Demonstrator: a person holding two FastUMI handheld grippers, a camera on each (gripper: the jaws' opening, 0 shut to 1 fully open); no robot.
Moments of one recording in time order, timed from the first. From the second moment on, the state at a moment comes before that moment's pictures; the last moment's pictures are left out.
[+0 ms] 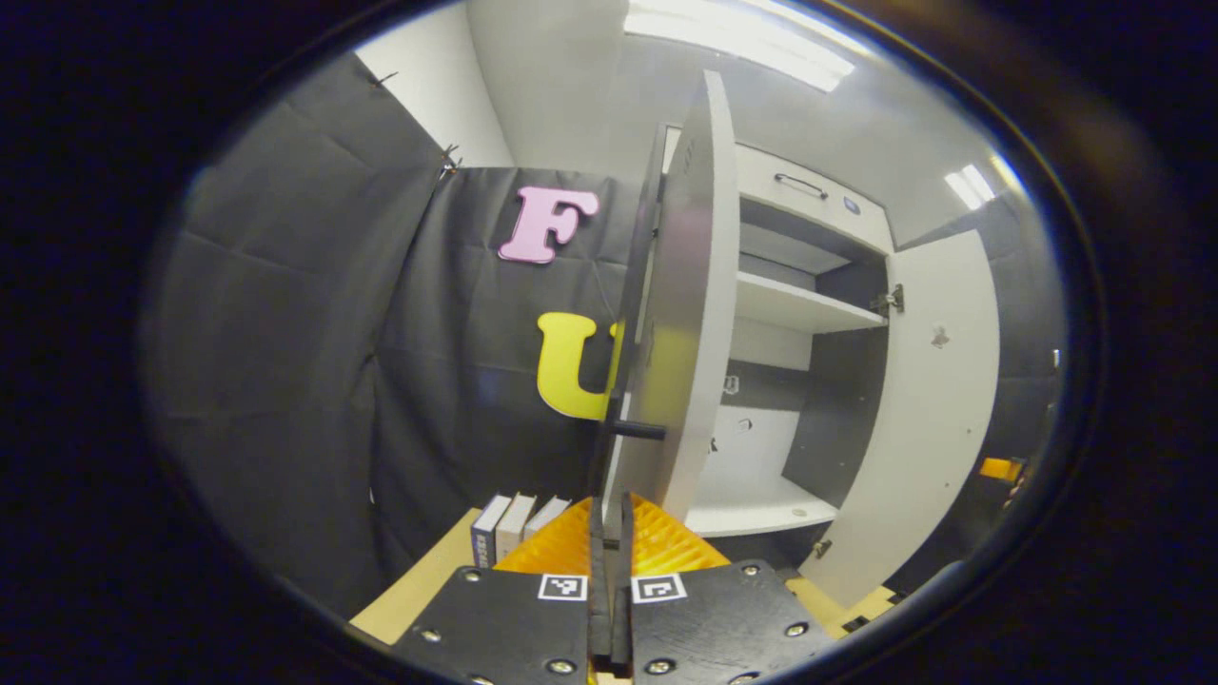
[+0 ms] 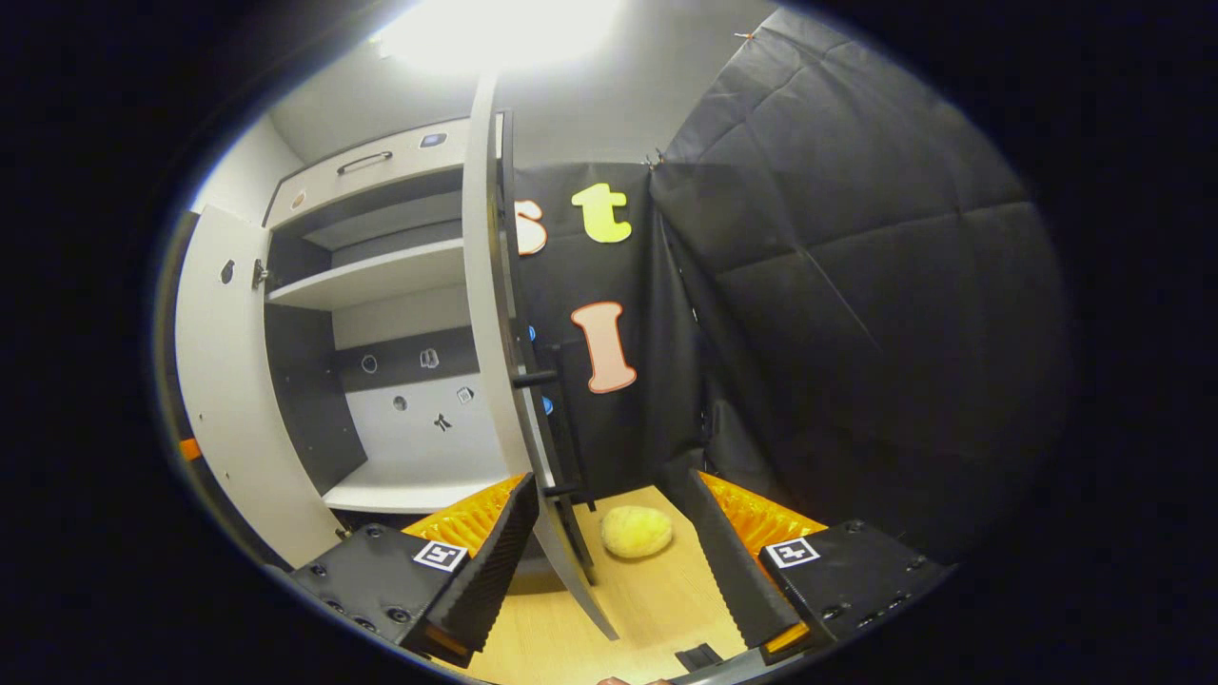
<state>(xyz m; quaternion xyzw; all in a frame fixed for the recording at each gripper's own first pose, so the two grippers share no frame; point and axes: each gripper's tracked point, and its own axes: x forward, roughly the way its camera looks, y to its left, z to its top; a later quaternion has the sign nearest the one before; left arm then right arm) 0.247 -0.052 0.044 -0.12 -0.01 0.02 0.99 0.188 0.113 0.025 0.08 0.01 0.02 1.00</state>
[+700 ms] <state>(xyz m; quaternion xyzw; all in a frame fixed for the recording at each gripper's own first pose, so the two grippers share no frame) 0.190 -0.087 0.026 -0.05 -0.03 0.09 0.99 0.186 0.158 0.041 0.10 -0.04 0.11 0.99</state>
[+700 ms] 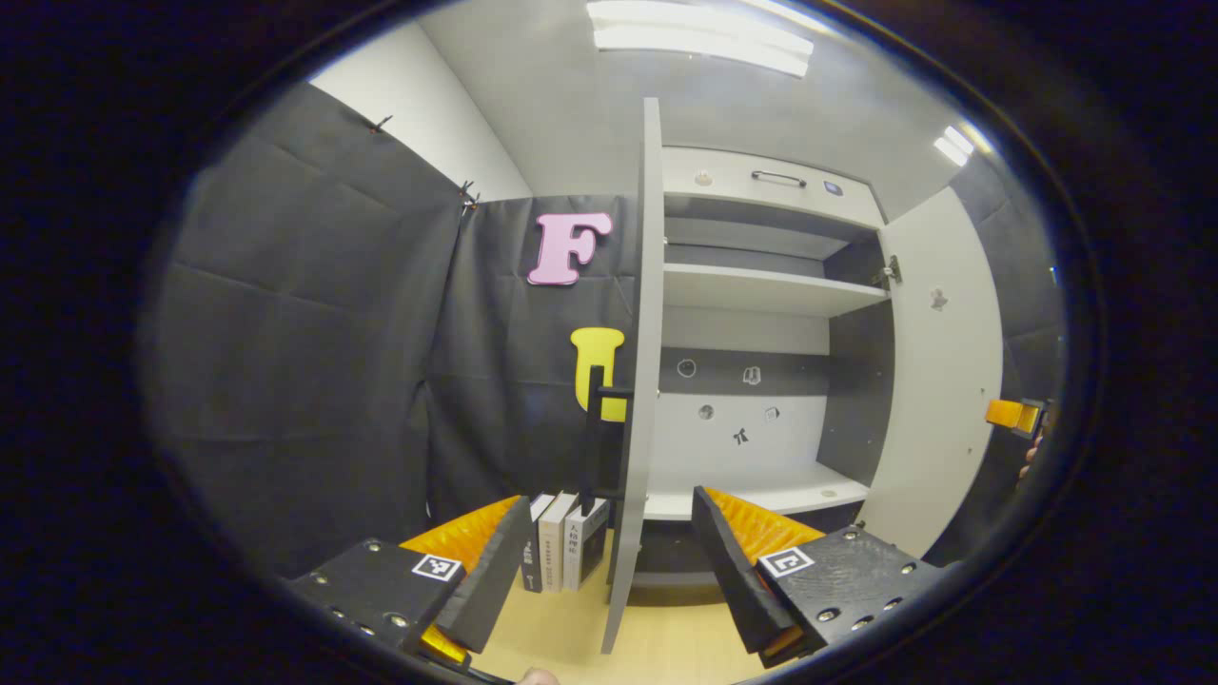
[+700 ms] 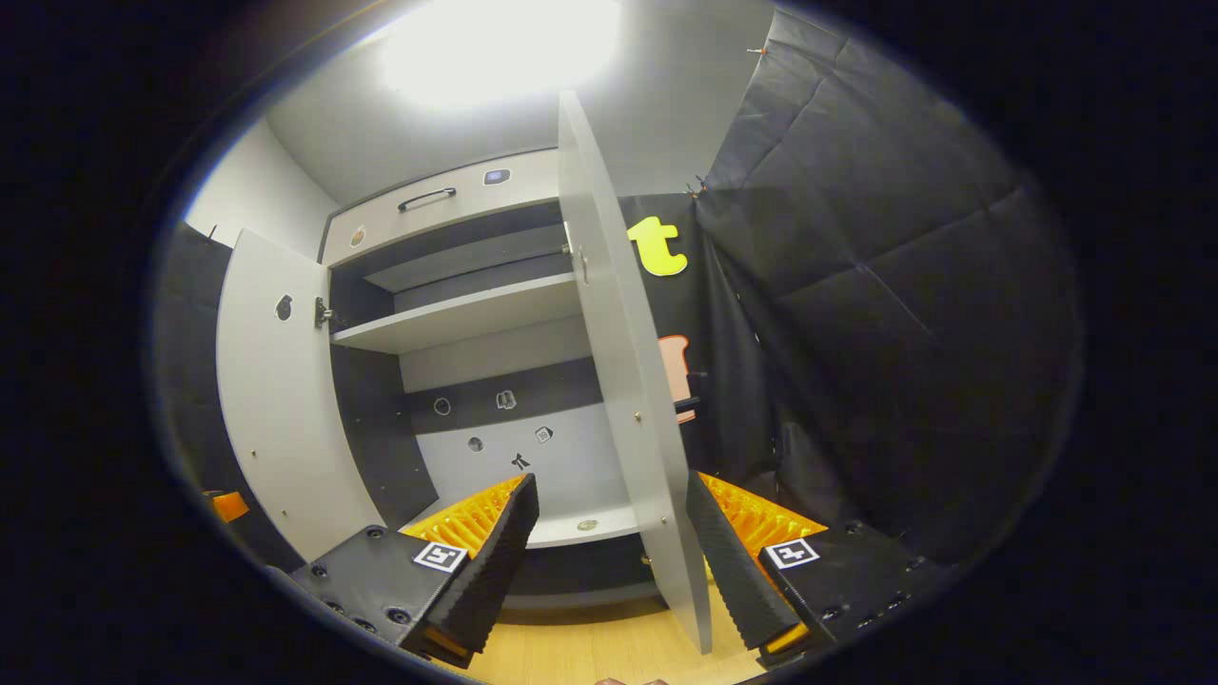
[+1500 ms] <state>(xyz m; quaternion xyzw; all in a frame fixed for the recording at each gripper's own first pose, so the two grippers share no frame) 0.176 -0.112 0.011 -0.05 -0.01 0.07 1.00 0.185 0.162 0.036 0.09 -0.03 0.13 0.99</state>
